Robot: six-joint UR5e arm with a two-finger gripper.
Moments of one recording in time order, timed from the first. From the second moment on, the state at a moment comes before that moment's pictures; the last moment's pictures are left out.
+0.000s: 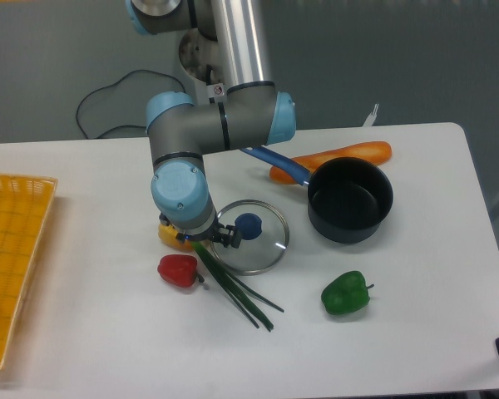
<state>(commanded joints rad) 2.20 -1.94 -1.69 -1.35 1.63 0.44</state>
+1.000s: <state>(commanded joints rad) 2.14 -1.94 -1.68 -1.34 1.68 -0.08</state>
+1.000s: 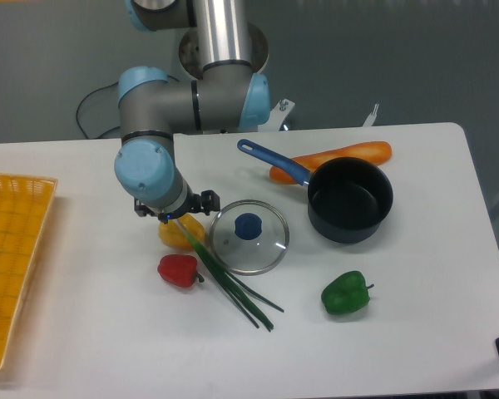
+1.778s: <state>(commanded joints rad) 2.08 -1.97 -1.69 -1.34 1.65 -0.15</state>
